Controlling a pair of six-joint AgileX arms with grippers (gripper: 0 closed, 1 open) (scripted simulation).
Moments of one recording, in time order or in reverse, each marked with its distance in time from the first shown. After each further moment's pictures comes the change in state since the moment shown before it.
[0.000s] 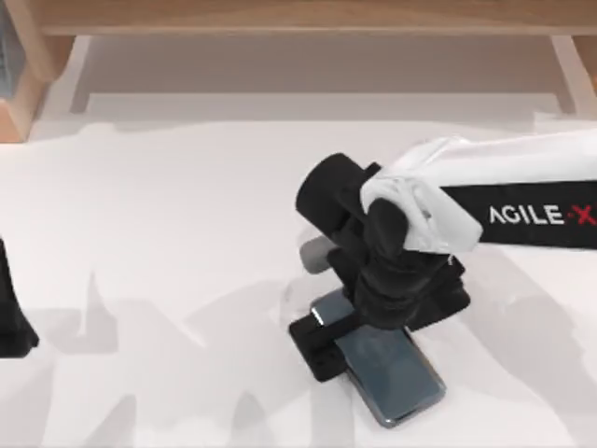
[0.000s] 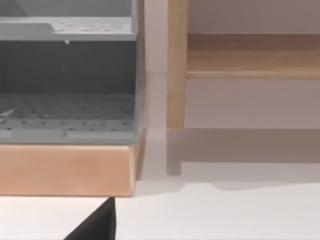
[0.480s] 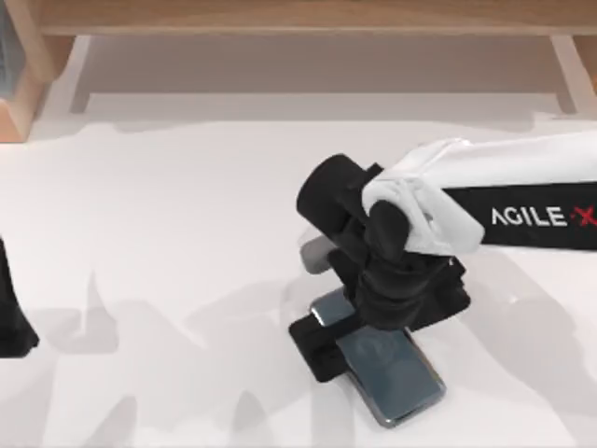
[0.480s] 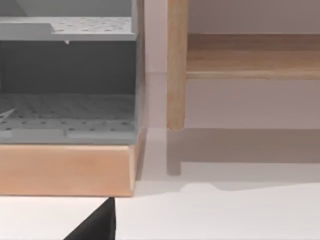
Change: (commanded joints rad) left arm 0.000 0.000 0.000 0.000 0.000 0.000; right arm 0.001 0.012 -0.013 0.020 0.000 0.001
